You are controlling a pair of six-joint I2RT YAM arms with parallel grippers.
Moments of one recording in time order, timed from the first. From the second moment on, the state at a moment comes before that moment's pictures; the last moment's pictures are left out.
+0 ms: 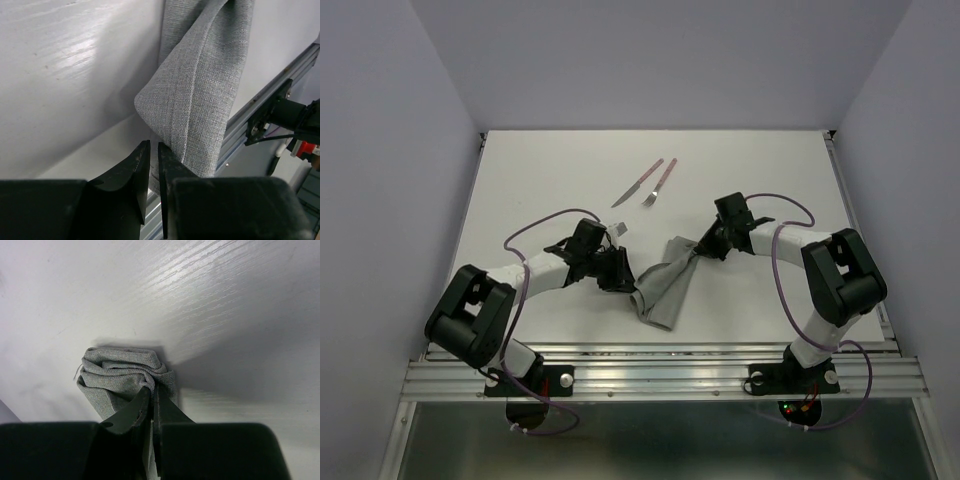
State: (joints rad) left arm -0.53 1.47 0.66 -0.15 0.53 -0.62; right arm 0.40 1.71 0.92 -0.19 -0.07 1.06
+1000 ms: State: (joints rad) left arm -0.70 1.39 0.84 -0.30 0.39 -0.52; right arm 0.40 1.72 0.92 -0.19 -0.07 1.07
